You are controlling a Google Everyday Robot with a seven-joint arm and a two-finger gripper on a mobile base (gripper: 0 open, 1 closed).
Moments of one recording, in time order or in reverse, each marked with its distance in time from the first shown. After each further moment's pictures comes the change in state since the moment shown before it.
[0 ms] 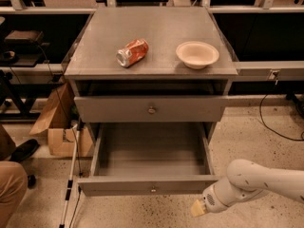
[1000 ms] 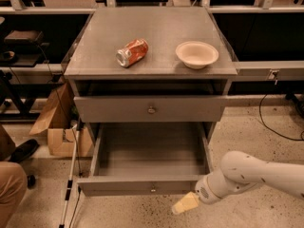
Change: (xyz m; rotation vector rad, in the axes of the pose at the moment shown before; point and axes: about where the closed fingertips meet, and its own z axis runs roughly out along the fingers) arm -0.038 0.035 -0.023 0.037 -0.061 -0.167
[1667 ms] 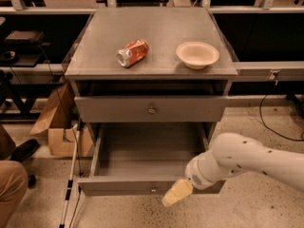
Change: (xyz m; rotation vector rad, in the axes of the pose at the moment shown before) arm -0.066 0.057 -0.068 0.103 -0.076 -0.351
